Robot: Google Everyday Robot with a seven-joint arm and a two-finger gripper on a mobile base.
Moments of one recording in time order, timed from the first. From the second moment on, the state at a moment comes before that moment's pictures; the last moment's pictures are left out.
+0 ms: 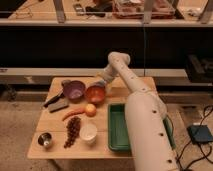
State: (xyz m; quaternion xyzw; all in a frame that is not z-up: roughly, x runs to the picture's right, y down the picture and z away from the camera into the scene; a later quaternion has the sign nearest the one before) arm -0.012 -0.039 0.994 -0.19 -0.28 -0.24 0.91
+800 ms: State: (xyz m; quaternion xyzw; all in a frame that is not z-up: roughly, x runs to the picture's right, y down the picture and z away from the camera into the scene) arm -0.009 -0.037 0.997 -0.17 -0.25 -0.23 0.93
